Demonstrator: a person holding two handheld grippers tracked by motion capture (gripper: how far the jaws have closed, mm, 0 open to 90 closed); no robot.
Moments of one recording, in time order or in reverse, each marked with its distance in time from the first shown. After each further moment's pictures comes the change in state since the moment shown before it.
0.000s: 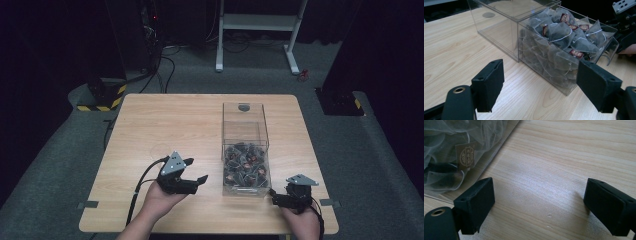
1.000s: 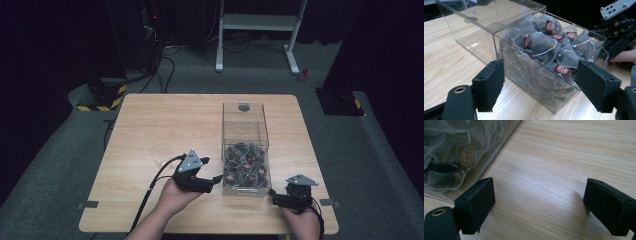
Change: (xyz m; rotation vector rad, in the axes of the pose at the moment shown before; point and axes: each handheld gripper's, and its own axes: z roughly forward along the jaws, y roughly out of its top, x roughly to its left) left arm -0.018 0.016 0.034 -0.011 -0.071 0.009; right arm 0.000 0.000 0.000 -0.002 0.002 -0.004
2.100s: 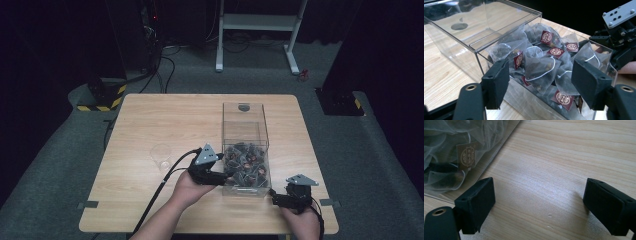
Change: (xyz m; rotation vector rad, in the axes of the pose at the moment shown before) left arm -0.002 0.018 0.038 0.006 -0.021 0.031; right arm 0.000 0.000 0.000 -0.001 0.001 -0.001
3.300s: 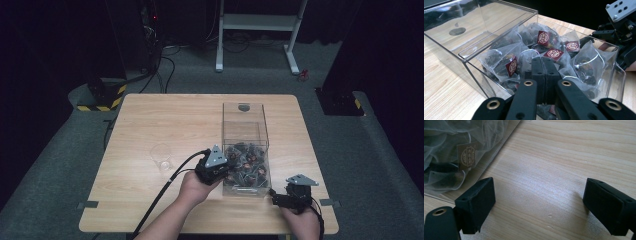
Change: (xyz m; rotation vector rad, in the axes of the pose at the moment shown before) left arm -0.011 0.005 0.014 0.026 0.022 0.084; right arm 0.000 0.000 0.000 -0.001 0.000 -0.002
